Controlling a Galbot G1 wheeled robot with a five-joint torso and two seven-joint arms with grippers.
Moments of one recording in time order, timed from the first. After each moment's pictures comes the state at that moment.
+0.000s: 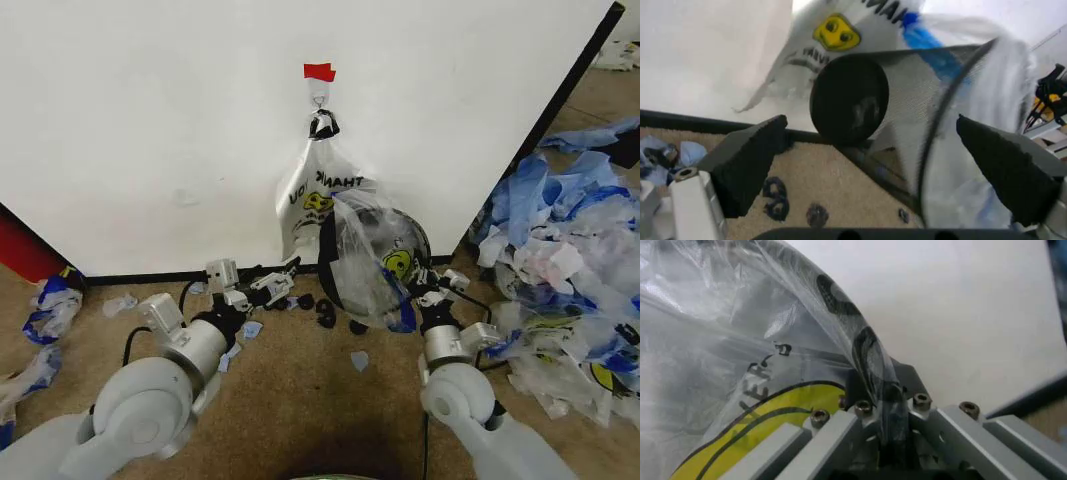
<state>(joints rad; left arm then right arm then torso) 1.04 -0.62 -0.05 -2.36 -1.39 0.00 -0.53 -1.17 1.14 0.17 2.00 0.85 0.28 0.46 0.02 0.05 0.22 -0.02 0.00</state>
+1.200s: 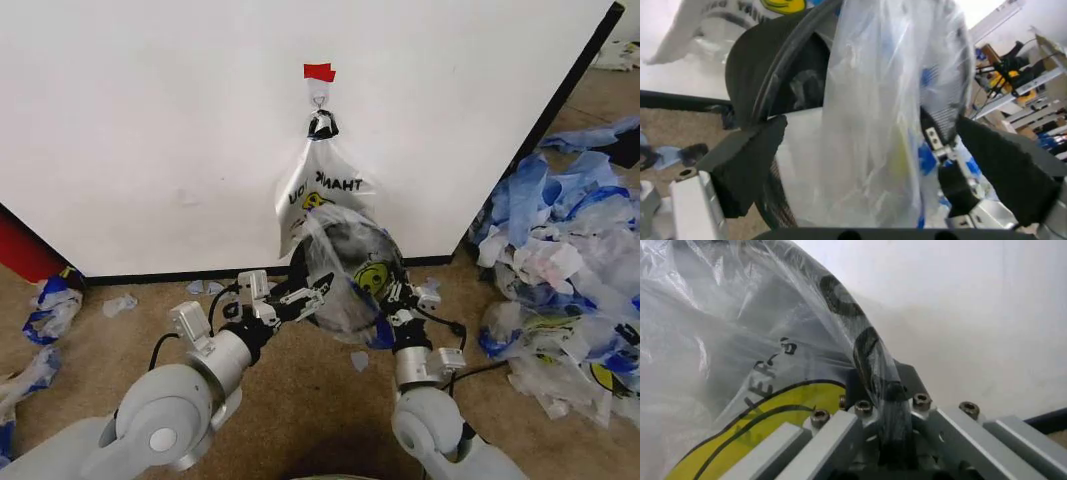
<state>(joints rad) 0.97 -0.64 0.07 -2.40 -1.42 0.04 -0.52 -1.22 1.17 0.01 2.02 0.45 0.27 0.53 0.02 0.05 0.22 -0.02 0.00</state>
